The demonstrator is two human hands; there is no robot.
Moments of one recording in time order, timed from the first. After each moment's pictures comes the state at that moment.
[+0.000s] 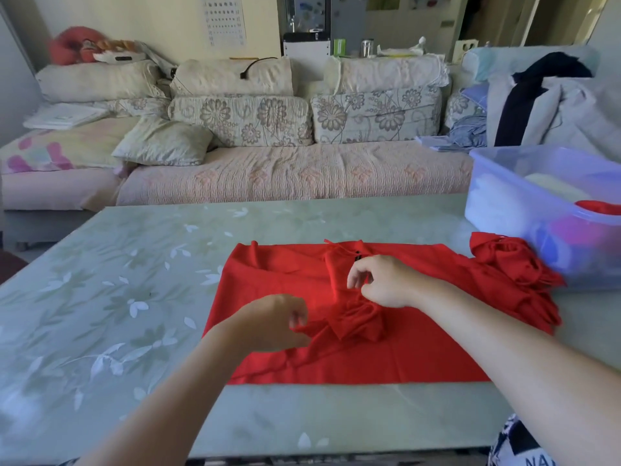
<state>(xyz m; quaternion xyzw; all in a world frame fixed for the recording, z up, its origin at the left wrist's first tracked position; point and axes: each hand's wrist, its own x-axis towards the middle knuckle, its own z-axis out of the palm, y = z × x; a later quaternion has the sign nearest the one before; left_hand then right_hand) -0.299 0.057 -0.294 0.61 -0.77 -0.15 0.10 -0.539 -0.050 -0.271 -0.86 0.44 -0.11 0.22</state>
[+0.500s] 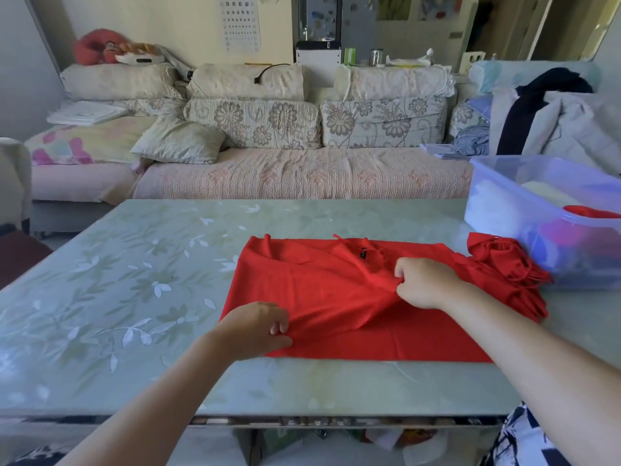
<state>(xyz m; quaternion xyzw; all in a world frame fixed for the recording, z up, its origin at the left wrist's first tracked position) -0.263 0.112 -0.316 0.61 -0.78 -0.09 0.10 -0.577 -0.016 -0.260 -0.81 0.58 -0.02 0.08</state>
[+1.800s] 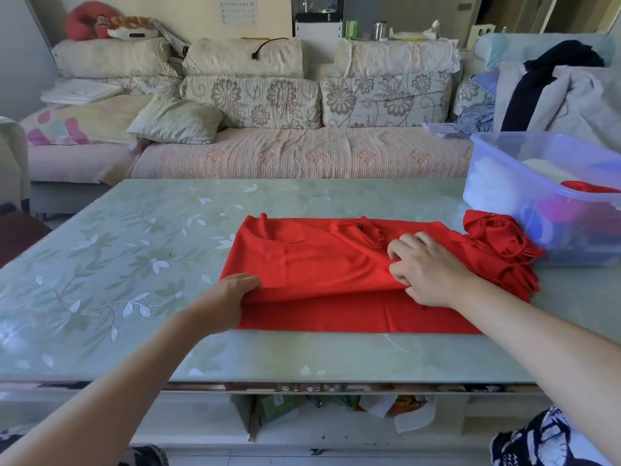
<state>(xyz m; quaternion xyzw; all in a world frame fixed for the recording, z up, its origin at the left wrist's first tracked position) -0.228 0.125 -0.329 0.62 -0.77 -0.07 0.17 -0.613 -0.005 -0.281 -0.93 0.27 -0.03 -0.23</state>
